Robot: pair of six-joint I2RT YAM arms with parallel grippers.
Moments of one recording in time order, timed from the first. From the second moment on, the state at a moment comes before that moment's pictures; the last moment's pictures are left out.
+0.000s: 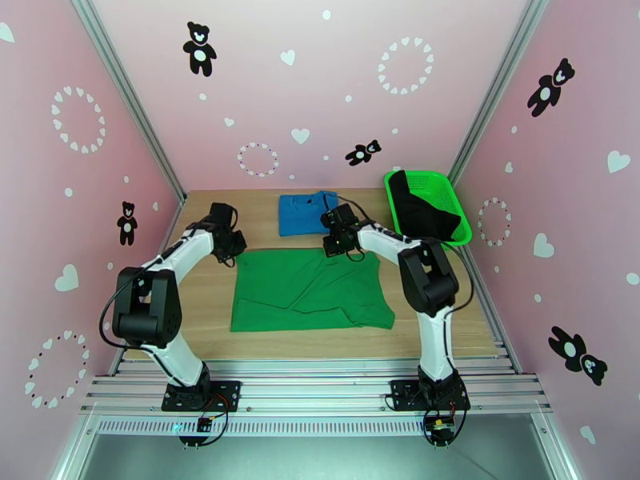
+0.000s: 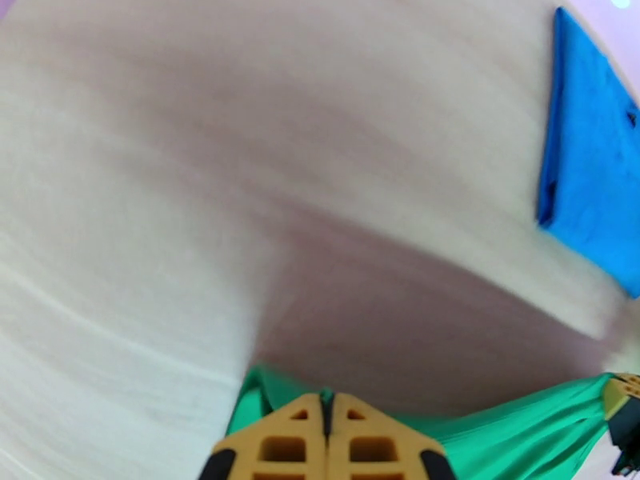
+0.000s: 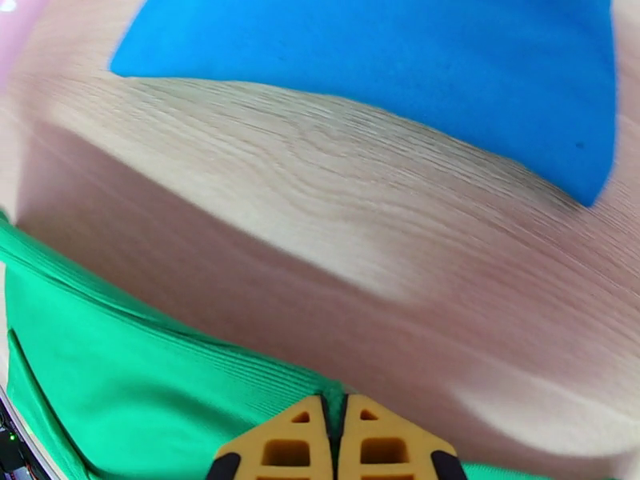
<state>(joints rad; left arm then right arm) -0.09 1.70 1.20 -0.64 0.02 -0.58 0.49 2.03 1.45 -0.42 -0.18 0.14</state>
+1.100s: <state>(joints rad) -0.21 1.20 0.78 -0.65 -0.08 -0.72 0.67 1.64 1.03 -0.16 0.15 0.27</state>
